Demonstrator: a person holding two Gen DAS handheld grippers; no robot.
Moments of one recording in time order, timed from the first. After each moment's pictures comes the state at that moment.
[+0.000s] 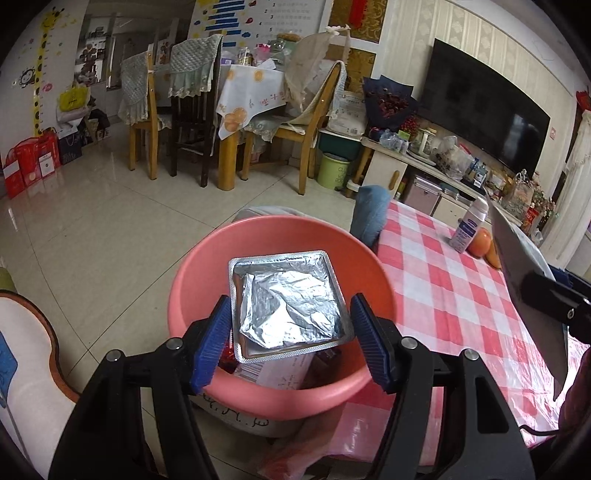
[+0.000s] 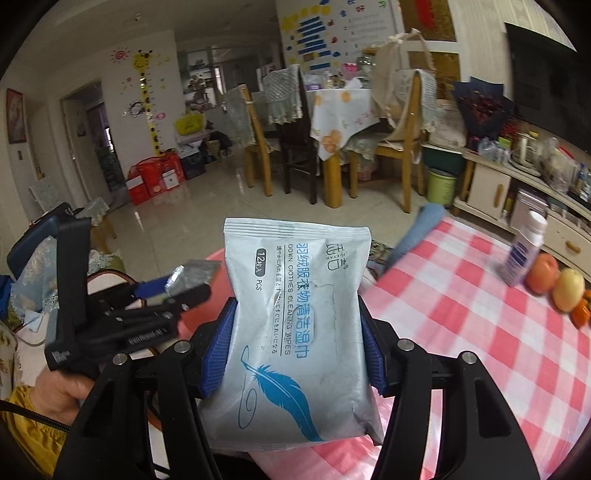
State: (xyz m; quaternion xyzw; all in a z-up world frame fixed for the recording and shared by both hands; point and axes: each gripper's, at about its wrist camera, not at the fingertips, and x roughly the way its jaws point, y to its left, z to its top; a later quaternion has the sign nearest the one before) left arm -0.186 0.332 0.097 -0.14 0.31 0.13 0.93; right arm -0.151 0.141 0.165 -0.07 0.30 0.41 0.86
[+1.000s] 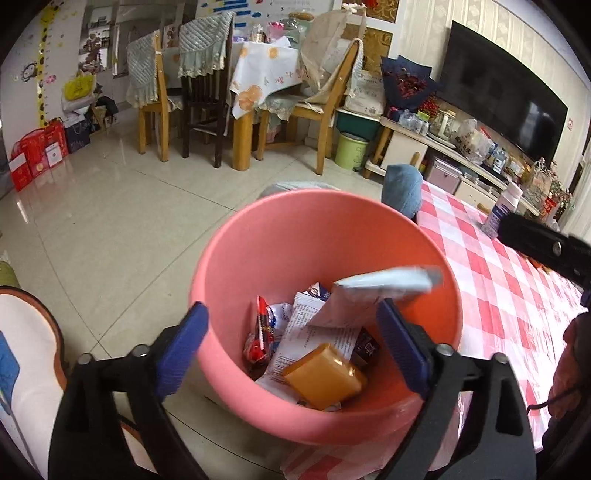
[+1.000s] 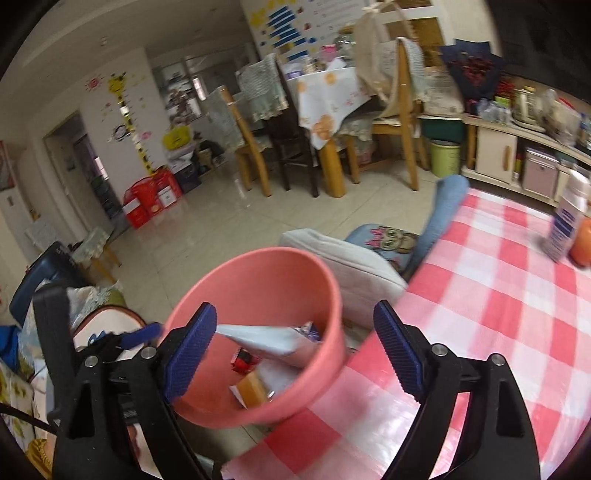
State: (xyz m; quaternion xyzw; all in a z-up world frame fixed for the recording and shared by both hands) left arm -0.168 0.360 0.068 -0.13 0.34 0.15 0.92; right arm -0.090 0.181 0.125 0.01 0.34 0.39 0.85
